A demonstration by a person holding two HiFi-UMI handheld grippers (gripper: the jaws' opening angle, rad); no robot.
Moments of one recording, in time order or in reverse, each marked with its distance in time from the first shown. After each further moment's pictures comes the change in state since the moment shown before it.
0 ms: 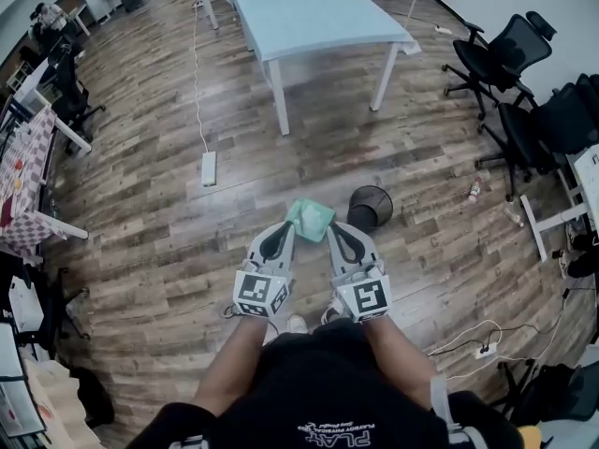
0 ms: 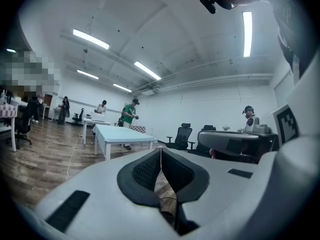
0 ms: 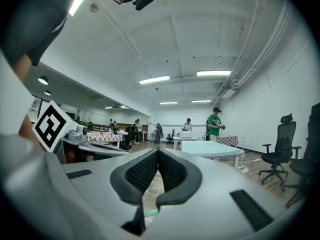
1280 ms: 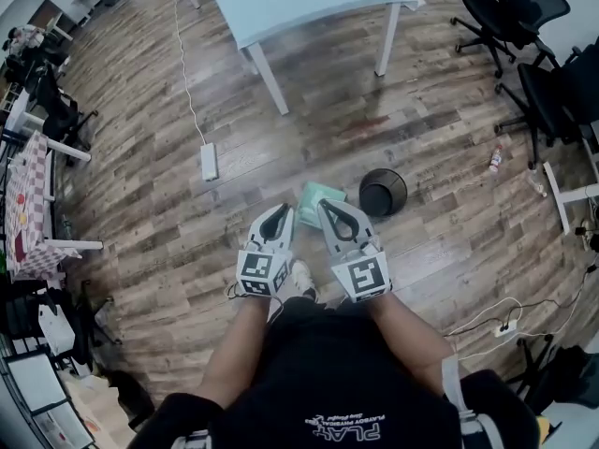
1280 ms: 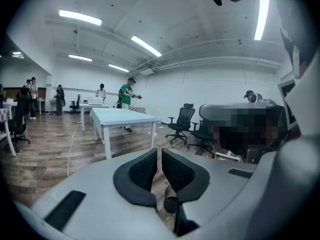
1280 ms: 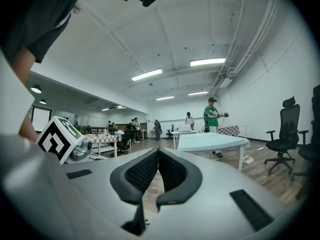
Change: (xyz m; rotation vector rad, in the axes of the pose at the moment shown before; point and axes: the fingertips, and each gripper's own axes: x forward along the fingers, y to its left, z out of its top) left arm 0.152 0.072 -0.058 0.015 0.250 -0.009; right arm 0.120 -0.099 -0.053 0.081 0.053 0.007
